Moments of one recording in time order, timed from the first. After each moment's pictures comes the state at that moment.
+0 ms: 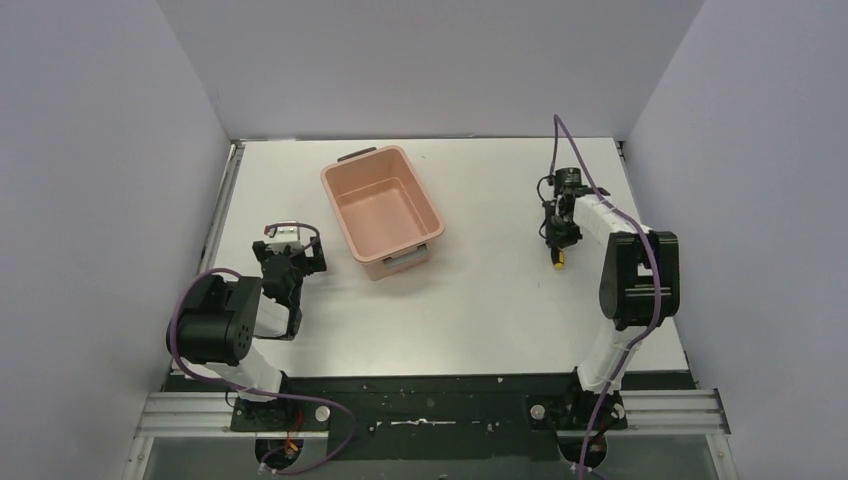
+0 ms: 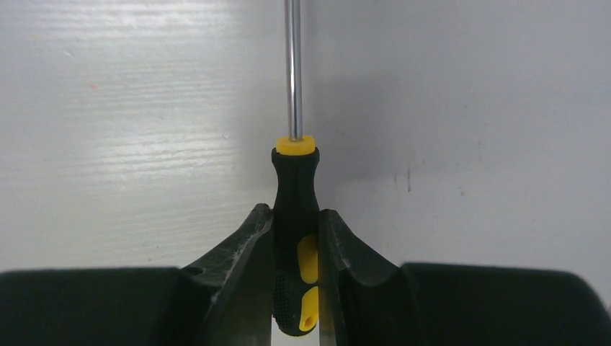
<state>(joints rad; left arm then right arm) -0.08 1.63 0.25 1.19 -0.20 -0.04 0.03 1.84 1.23 -0.58 0.13 0.02</state>
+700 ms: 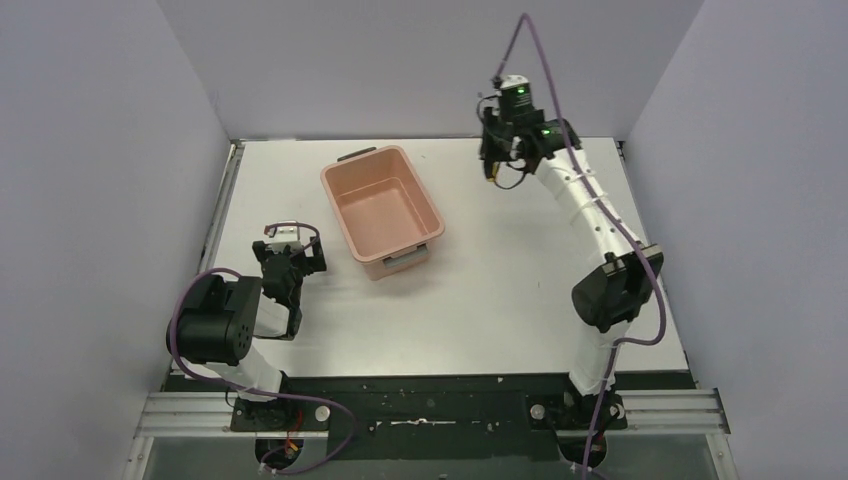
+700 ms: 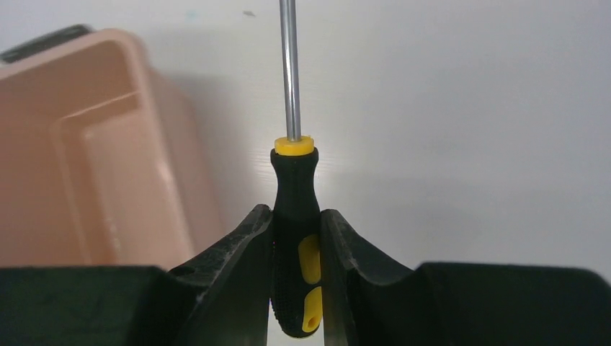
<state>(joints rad) -0.08 1.63 0.25 1.19 -0.20 -0.04 0.31 1.87 2.02 -0.88 0.13 0.24</state>
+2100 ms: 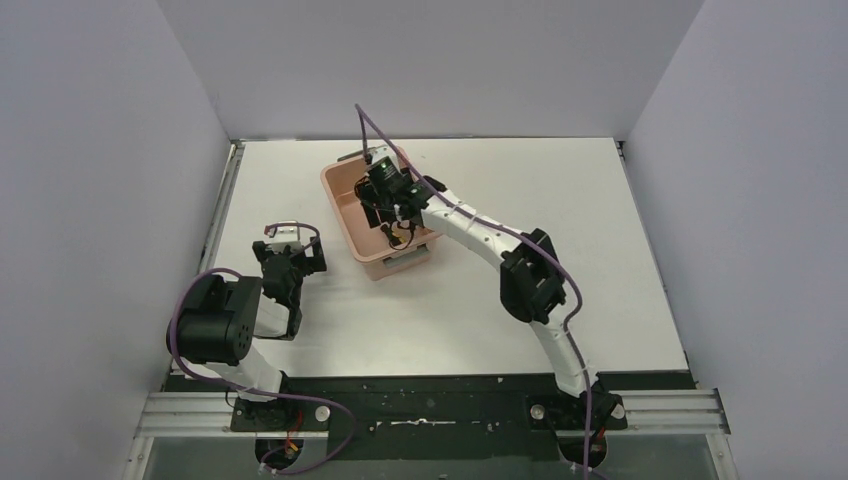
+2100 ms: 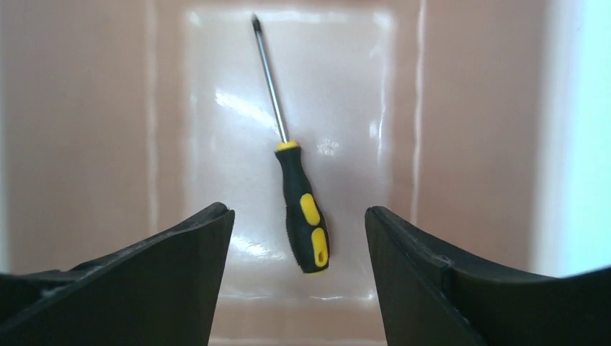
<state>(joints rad) -0.08 1.63 0.25 1.19 -0.20 -0.04 0.82 2.31 2.09 -0.64 0.26 0.26</state>
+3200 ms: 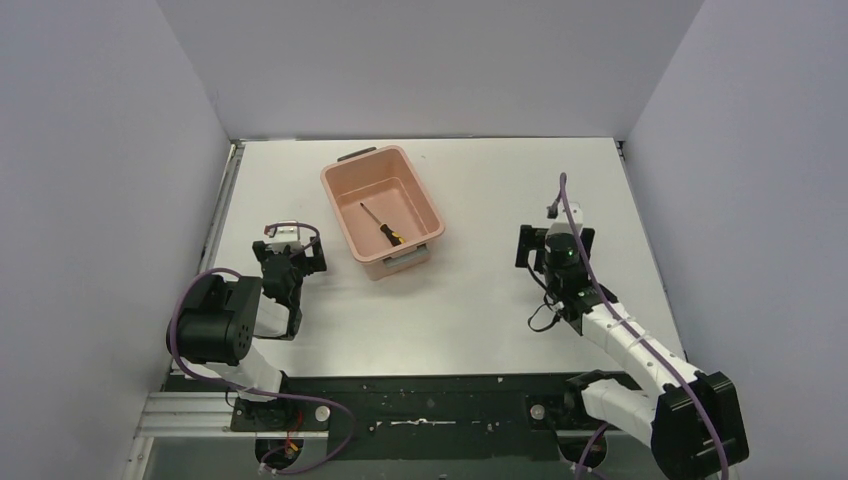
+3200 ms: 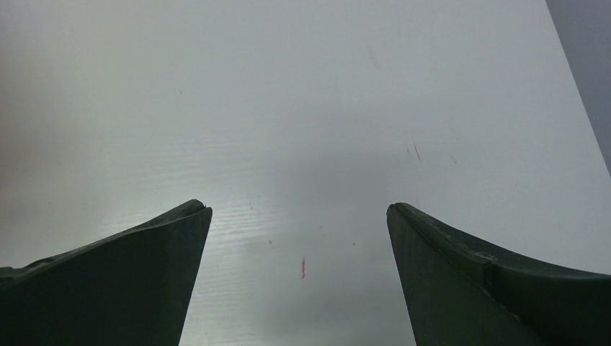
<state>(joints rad) -0.08 1.63 0.25 1.19 -0.20 -0.04 0.34 1.05 0.59 -0.01 0.39 0.14</state>
